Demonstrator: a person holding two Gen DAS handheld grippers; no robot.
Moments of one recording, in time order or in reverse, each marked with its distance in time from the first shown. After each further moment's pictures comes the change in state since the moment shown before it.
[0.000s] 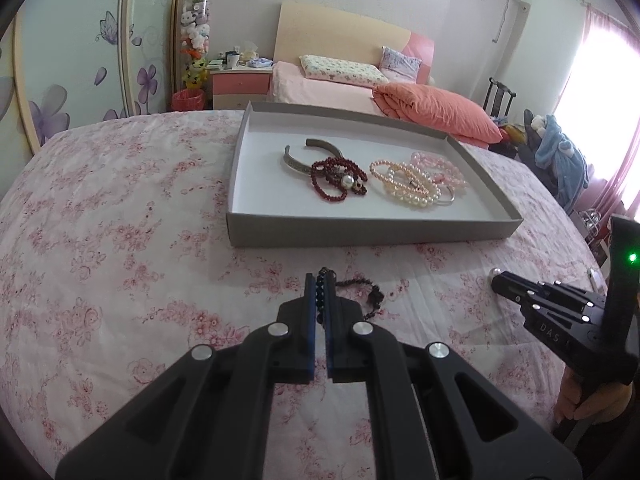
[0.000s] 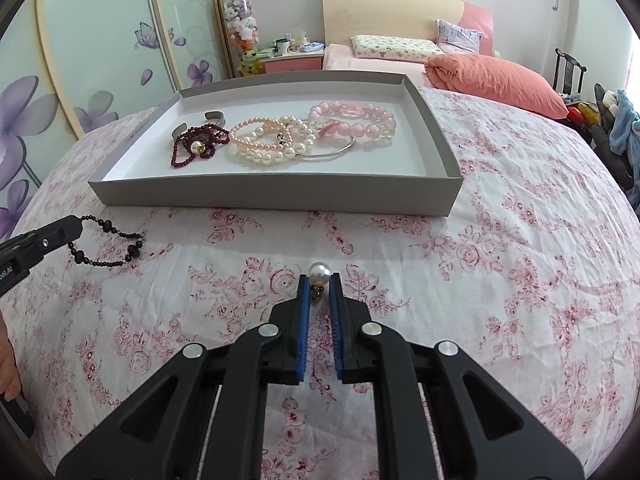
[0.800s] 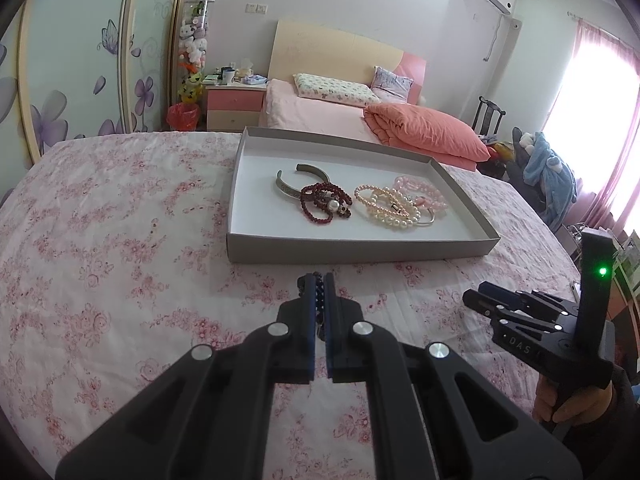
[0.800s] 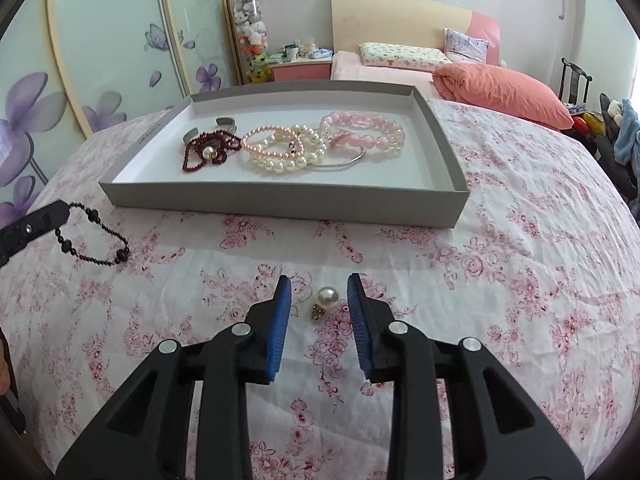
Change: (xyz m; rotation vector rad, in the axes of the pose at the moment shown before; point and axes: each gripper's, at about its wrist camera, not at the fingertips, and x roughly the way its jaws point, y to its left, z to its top) left arm -0.023 -0.001 0.004 -0.010 -0.061 -0.039; right arm -0.001 0.005 0.002 -0.033 -0.011 0.013
